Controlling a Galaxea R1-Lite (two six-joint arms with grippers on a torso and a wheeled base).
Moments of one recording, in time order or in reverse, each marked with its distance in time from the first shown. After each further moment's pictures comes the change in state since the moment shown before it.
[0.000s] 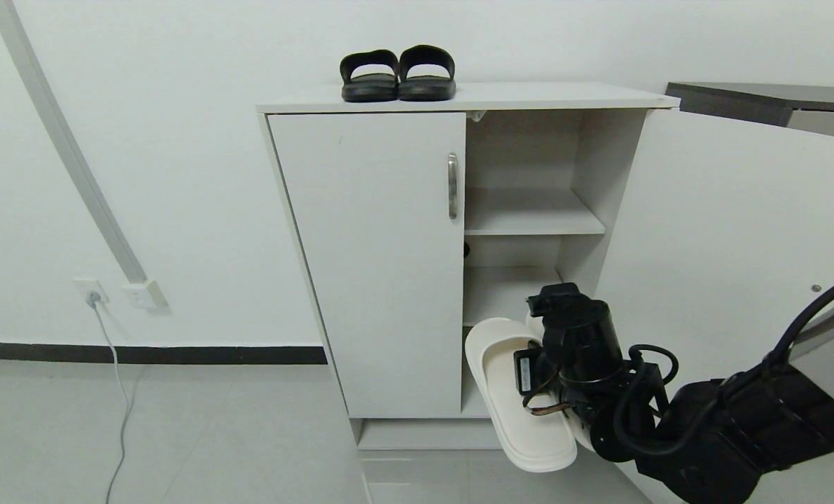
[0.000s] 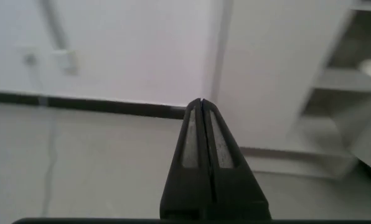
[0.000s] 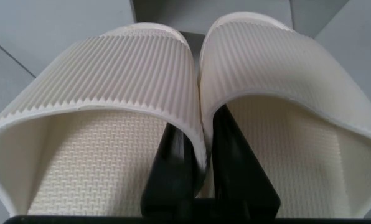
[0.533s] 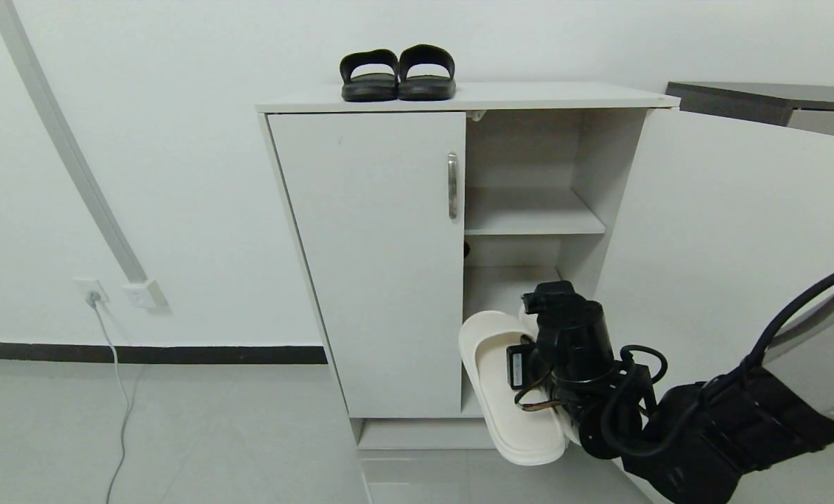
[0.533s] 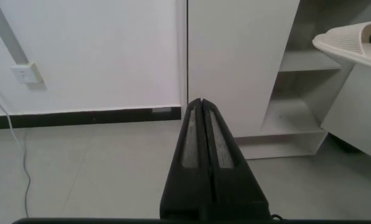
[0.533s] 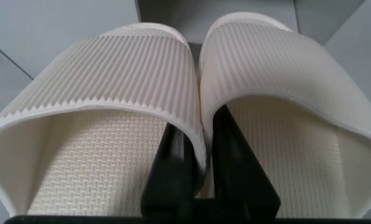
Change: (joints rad) left arm -0.016 -0.109 0.009 0.046 -0.121 0.034; right arm 0.007 0.040 -0.017 -0.081 -0.008 0.001
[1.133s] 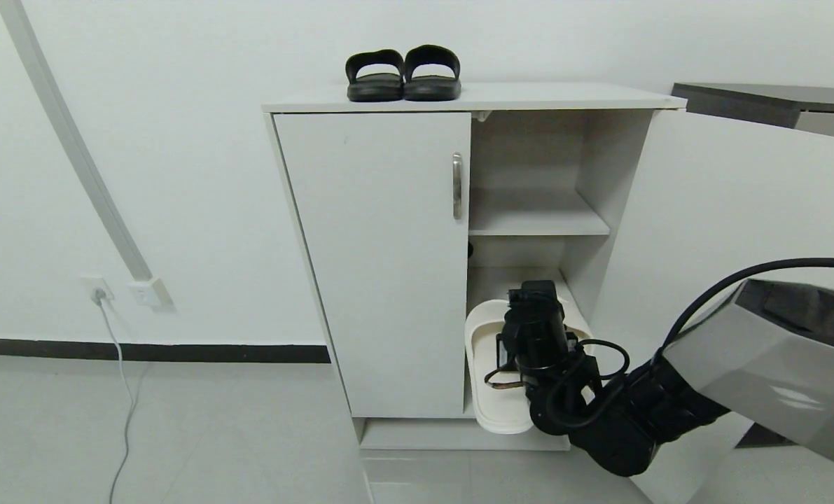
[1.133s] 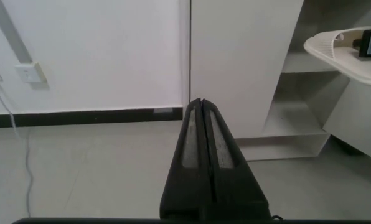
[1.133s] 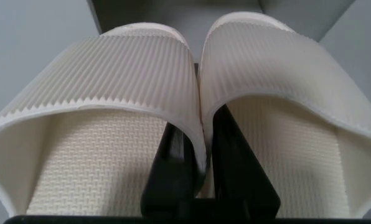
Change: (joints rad) left arm 0.000 -0.004 0.000 0.000 0.000 0.002; right arm -0.034 0.176 -0.175 -0.019 -0.156 0.001
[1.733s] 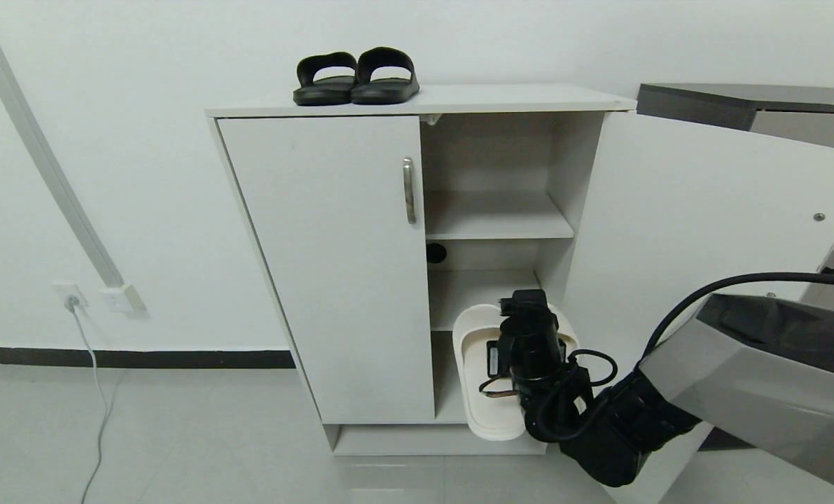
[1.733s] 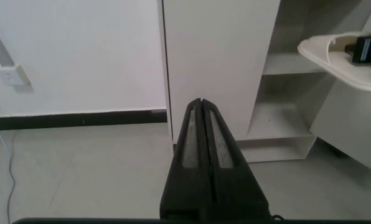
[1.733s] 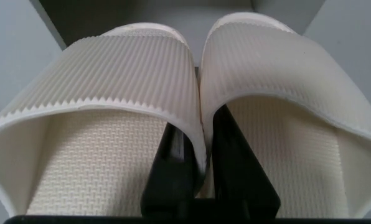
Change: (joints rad) left arm 0.001 0.000 0.000 0.000 0.001 -0.001; right arm -0.006 0.065 0.008 -0.111 0.069 -0.003
